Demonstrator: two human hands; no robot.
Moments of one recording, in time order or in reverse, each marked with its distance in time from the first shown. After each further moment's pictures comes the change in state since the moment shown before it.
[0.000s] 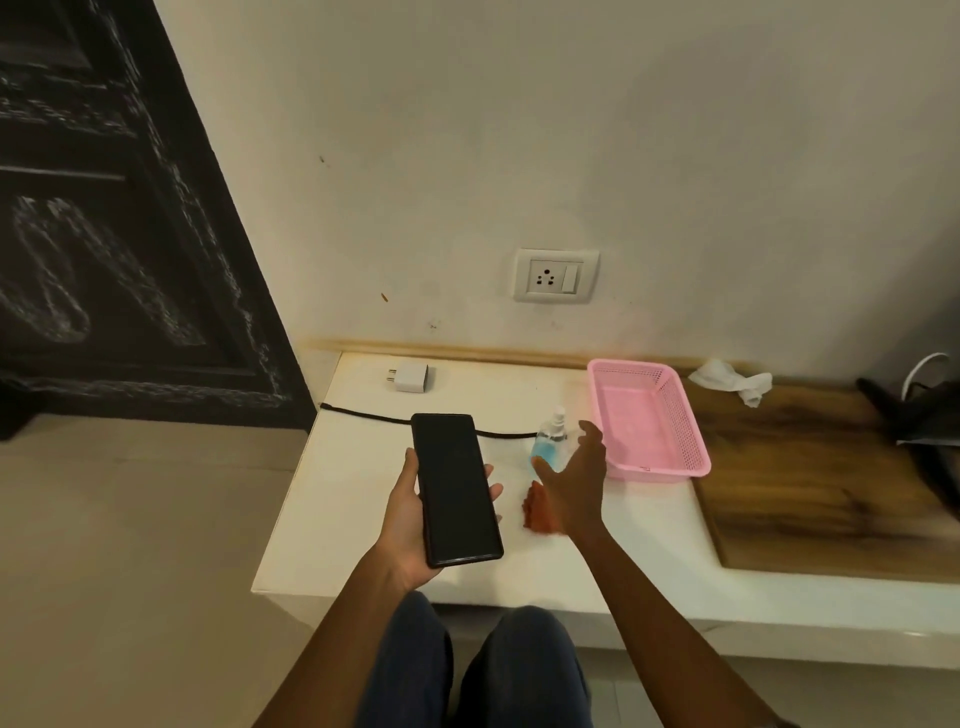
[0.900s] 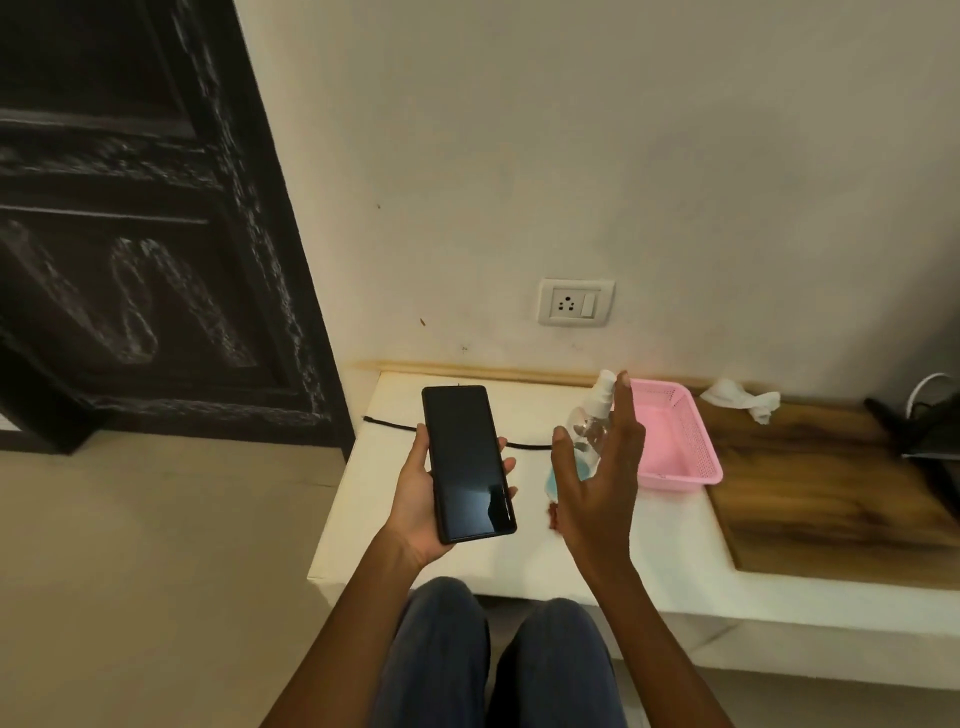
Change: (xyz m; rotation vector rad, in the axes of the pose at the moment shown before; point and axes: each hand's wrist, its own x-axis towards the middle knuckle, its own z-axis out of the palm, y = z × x) left_hand -0.061 0.025 0.029 0.077 -0.167 0.131; right_hand -0.104 -0.113 -0.063 0.360 0.266 -0.538
